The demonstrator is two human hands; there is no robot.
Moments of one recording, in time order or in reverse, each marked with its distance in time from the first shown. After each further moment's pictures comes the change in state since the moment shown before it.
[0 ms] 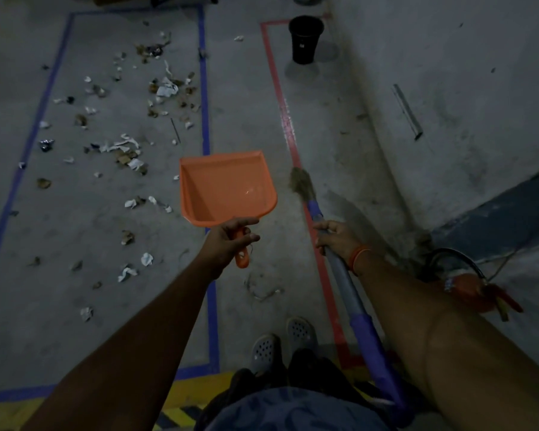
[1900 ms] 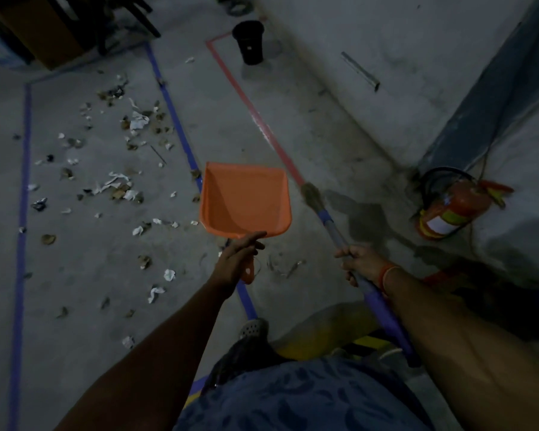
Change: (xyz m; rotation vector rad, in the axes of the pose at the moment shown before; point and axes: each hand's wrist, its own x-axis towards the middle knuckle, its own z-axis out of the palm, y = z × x) left_hand -0.142 -0.069 -0.069 0.268 -0.223 0.058; right_hand -0.183 0.160 0.094 0.123 0.110 0.188
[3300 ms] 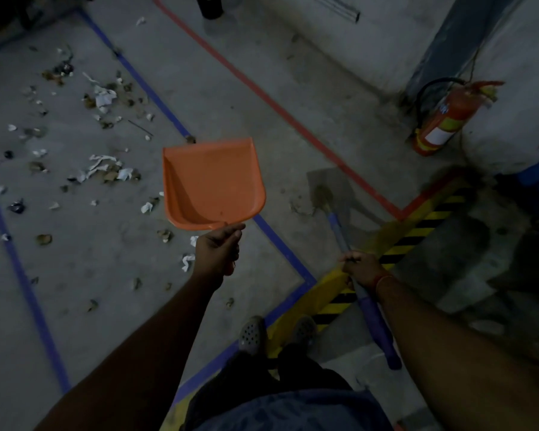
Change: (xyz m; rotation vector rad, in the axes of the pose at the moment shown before) left_hand -0.164 -0.104 -0.282 -0.148 0.019 -0.072; right_hand -0.119 0.137 0.351 0.174 0.314 0.147
